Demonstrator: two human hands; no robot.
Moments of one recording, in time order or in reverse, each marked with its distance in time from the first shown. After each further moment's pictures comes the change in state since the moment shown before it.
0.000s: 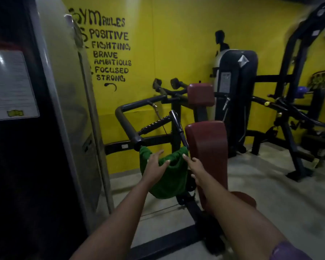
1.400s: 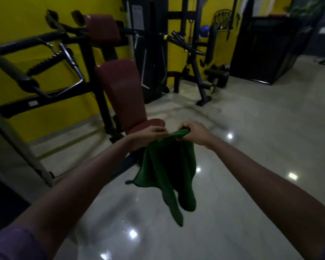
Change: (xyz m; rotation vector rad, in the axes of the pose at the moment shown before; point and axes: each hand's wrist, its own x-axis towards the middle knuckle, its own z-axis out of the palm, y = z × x) left_hand -0.230 0.163 0.185 -0.105 -0.990 0.137; right_hand -0.324 0.081 -0.319 -0.778 0.079 -0.238
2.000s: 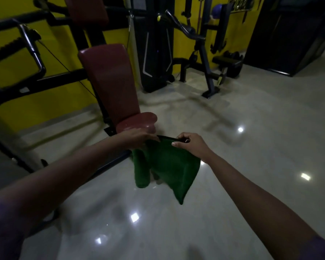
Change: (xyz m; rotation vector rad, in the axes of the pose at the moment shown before) left_hand 0.141 0.003 0.036 1.035 -0.139 0.062; right_hand 0.055 0.170 -0.039 0.311 -0.025 0.042
